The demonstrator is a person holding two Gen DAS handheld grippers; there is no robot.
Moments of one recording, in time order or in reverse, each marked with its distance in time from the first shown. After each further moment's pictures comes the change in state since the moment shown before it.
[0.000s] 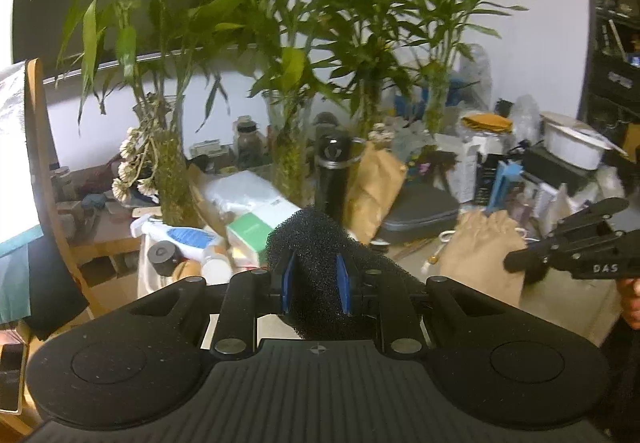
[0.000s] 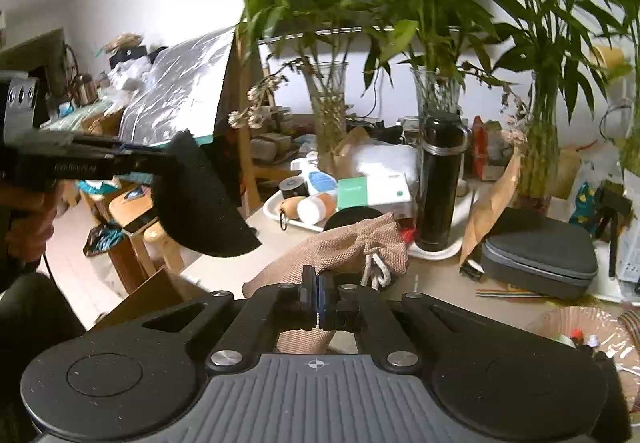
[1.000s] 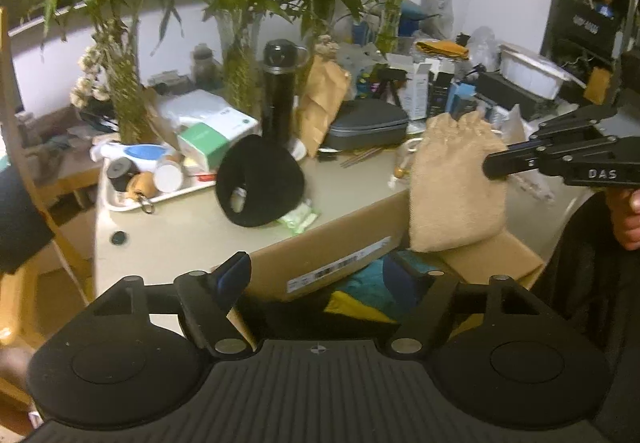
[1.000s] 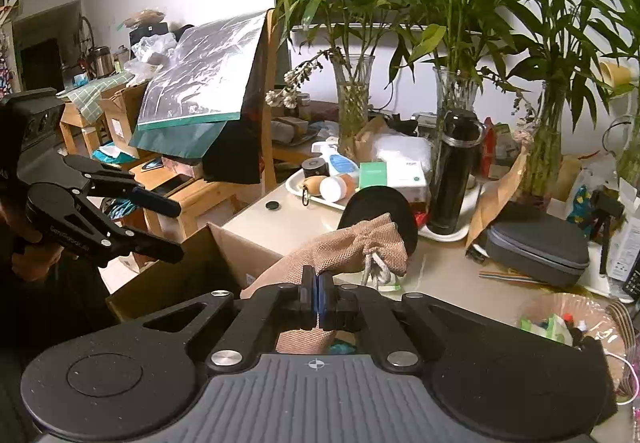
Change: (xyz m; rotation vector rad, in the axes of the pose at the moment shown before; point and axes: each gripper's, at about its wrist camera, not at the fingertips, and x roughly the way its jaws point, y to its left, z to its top) left arm -0.015 -0.027 -0.065 0.031 0.192 -0.087; right arm -0.042 0.038 -0.023 -0.069 0.033 0.007
